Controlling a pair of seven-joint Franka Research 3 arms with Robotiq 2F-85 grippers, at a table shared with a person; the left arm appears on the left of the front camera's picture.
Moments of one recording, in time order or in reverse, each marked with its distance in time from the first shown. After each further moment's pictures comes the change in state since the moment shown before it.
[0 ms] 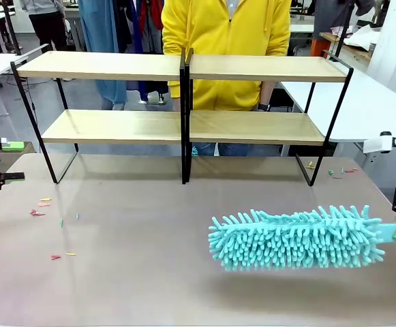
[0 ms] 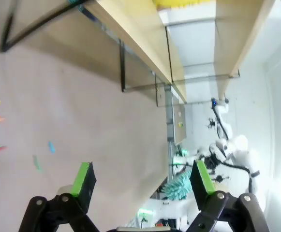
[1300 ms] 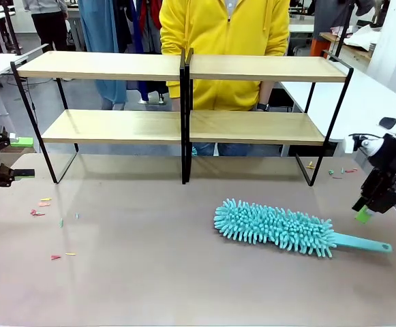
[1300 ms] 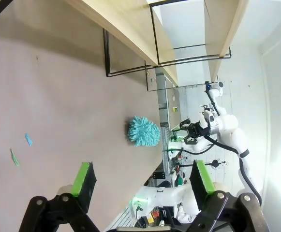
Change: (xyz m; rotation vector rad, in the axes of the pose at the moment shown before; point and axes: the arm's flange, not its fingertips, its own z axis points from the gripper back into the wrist) left arm -0.004 -0.018 -0.011 -0.031 0.061 -0.015; right arm 0.006 -0.077 0.003 -0.299 -0.046 -0.076
